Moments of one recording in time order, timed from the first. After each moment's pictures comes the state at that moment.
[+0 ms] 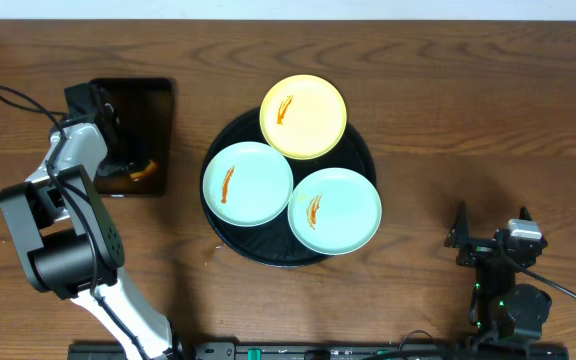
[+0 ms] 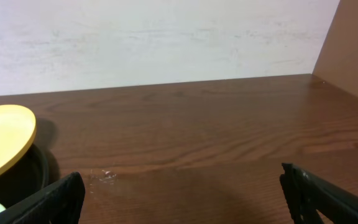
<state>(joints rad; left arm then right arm) 0.33 2.01 1.30 -0.56 0.05 -0.21 -0.14 0.01 0.01 -0.07 -0.02 0.02</state>
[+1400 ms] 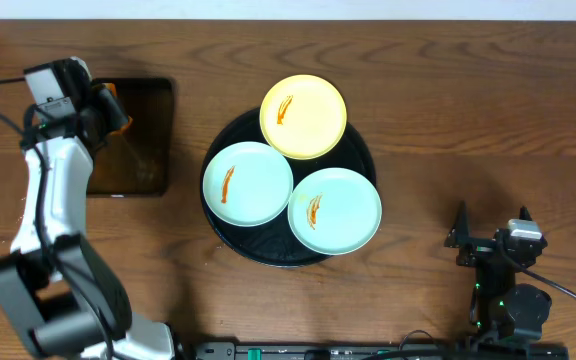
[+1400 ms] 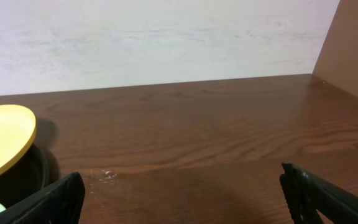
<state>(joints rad) 0.33 1.74 1.27 -0.41 0.13 -0.20 -0.14 0.01 0.01 -0.07 -0.02 0.02</state>
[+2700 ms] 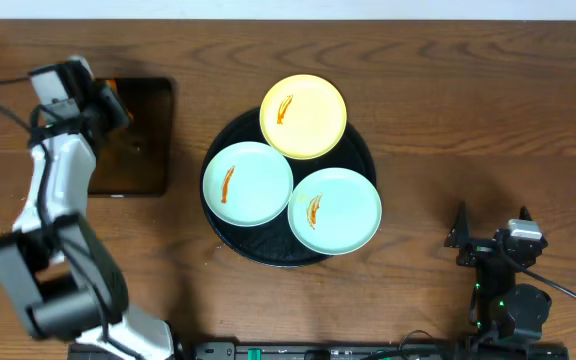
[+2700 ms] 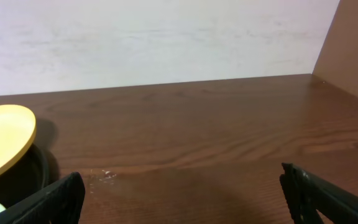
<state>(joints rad) 0.35 1.80 1.25 -0.31 0.14 -0.20 -0.14 0.01 0.01 -0.07 -0.02 0.02</state>
